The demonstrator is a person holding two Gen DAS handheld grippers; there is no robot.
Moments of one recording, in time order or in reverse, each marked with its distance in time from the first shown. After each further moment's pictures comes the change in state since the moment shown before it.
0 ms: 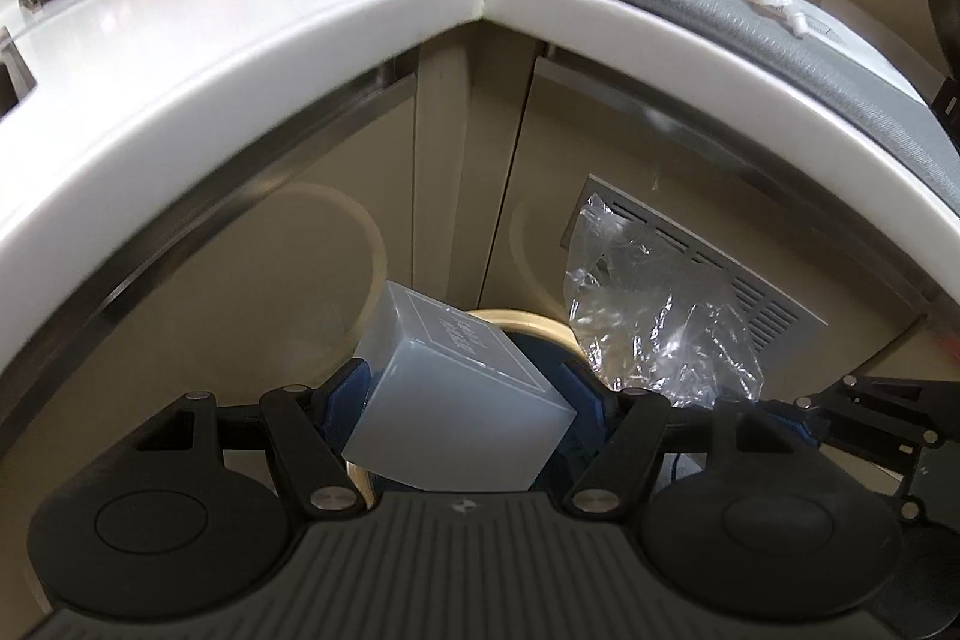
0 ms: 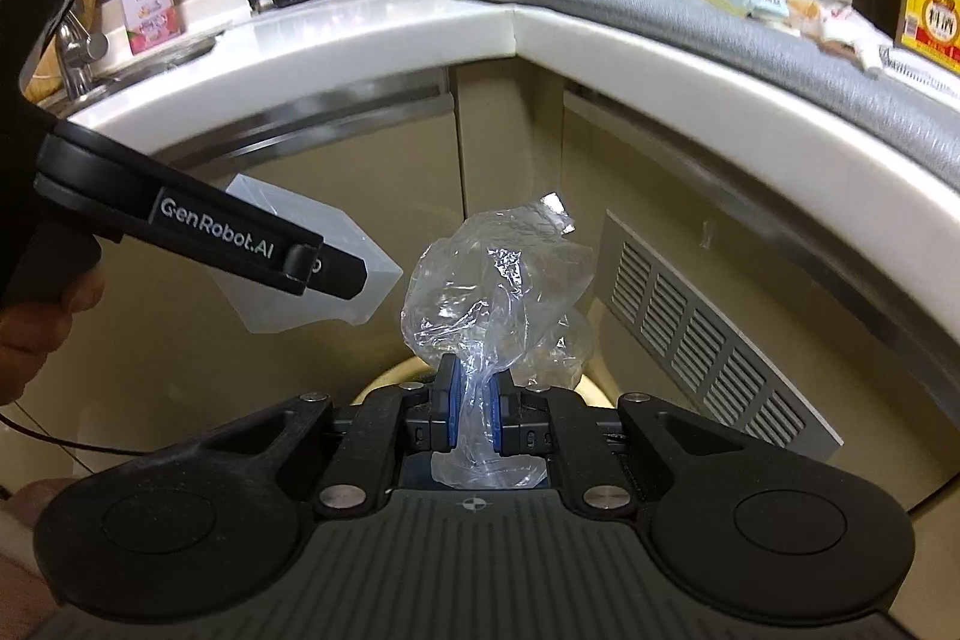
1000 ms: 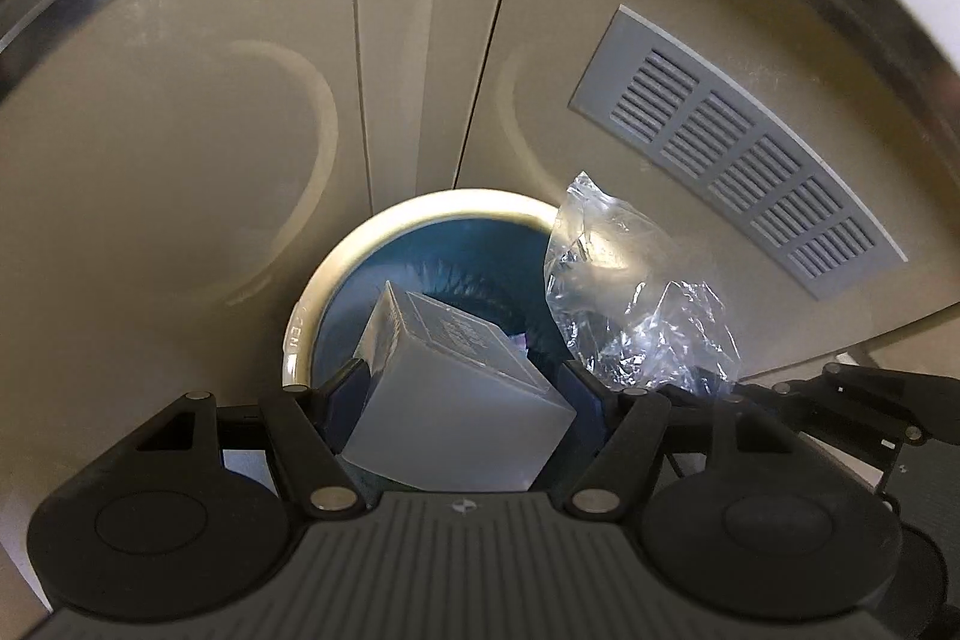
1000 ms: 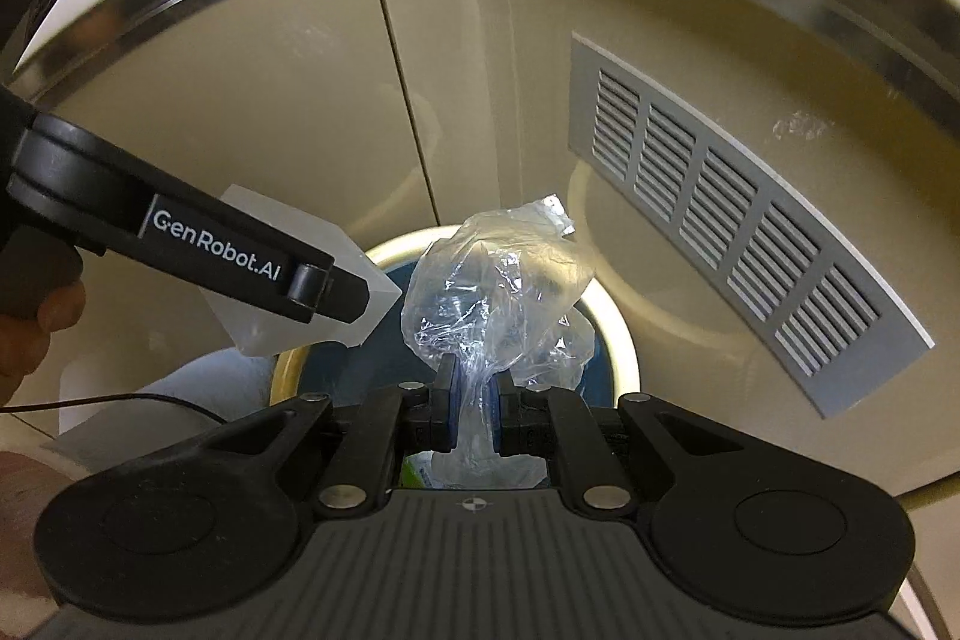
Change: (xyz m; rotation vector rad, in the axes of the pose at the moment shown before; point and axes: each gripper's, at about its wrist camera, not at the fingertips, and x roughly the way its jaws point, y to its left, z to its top) left arm 0.114 -0.011 -0.002 0.003 0.276 -0.034; right arm 0.093 -0.029 -0.022 0.101 0.220 -0.011
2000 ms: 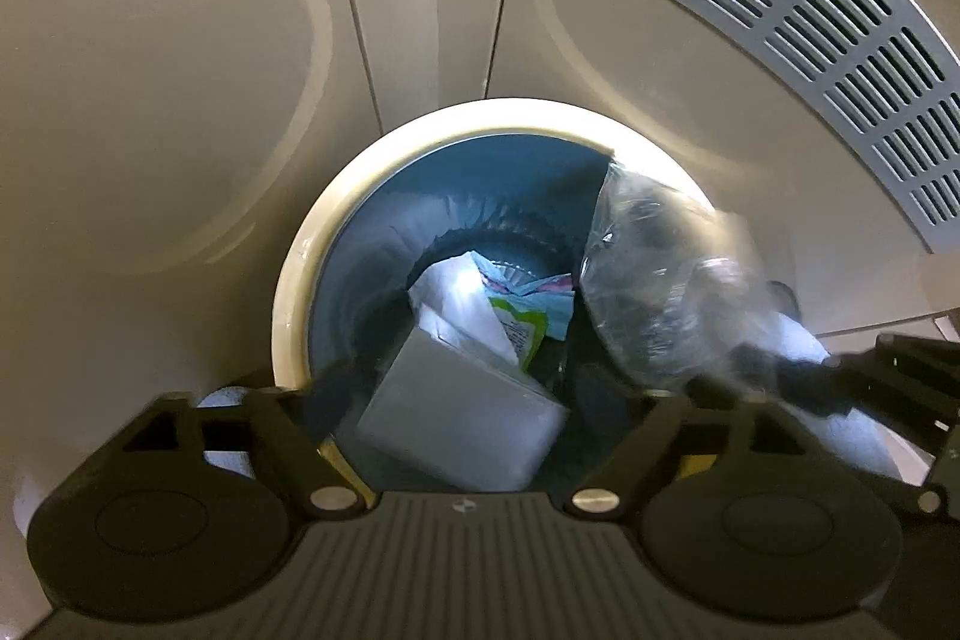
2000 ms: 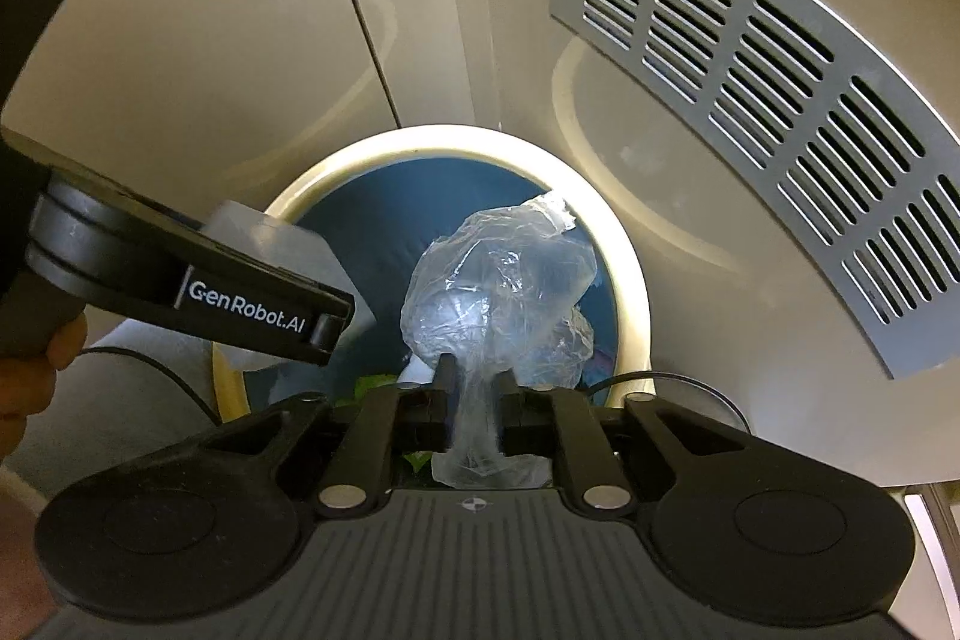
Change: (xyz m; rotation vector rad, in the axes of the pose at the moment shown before) left arm 0.064 -0.004 0.003 0.032 0.136 0.068; right arm 0.076 -0.004 0.017 0.027 0.178 -0.030
